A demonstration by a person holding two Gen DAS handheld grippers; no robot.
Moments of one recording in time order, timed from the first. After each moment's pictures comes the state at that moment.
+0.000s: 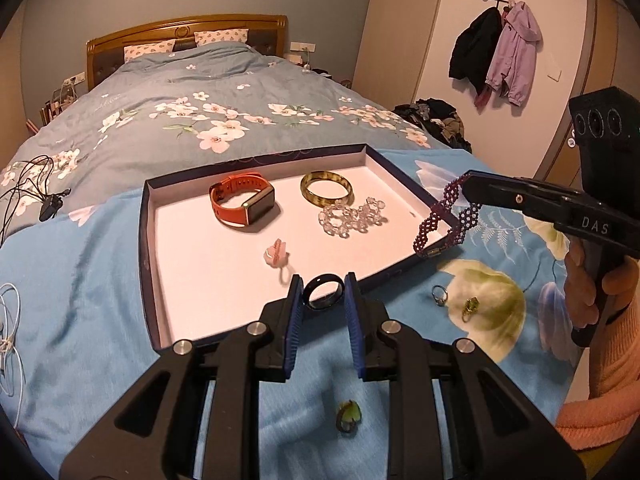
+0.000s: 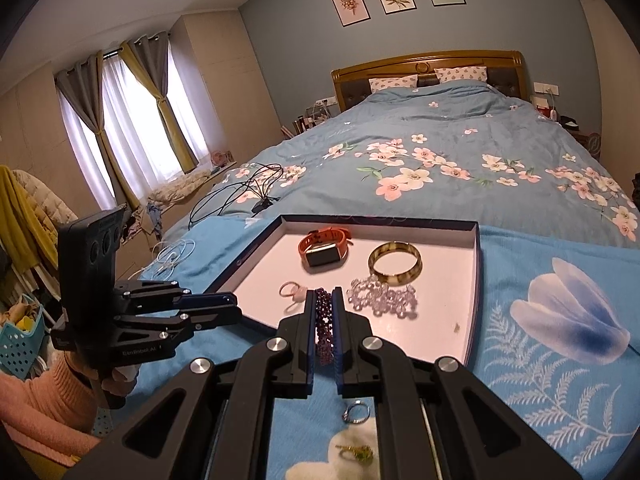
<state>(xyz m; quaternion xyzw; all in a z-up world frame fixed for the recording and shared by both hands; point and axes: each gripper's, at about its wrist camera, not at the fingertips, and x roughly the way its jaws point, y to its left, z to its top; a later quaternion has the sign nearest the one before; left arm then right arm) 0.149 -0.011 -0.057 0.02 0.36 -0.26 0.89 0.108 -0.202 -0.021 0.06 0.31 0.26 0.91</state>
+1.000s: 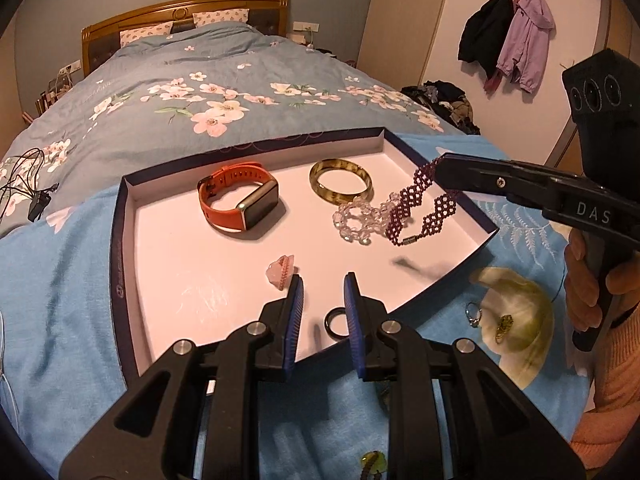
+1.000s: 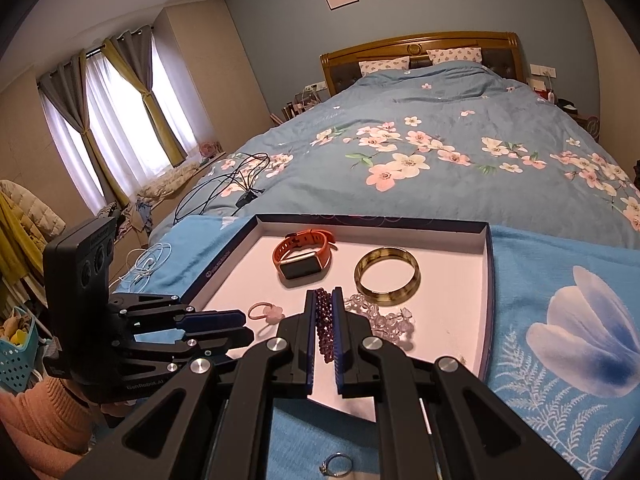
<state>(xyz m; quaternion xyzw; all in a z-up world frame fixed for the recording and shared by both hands) 0.198 -0.027 -0.081 0.03 0.40 -0.25 0.88 0.161 -0.191 -0.037 0.07 0.34 0.25 0.90</state>
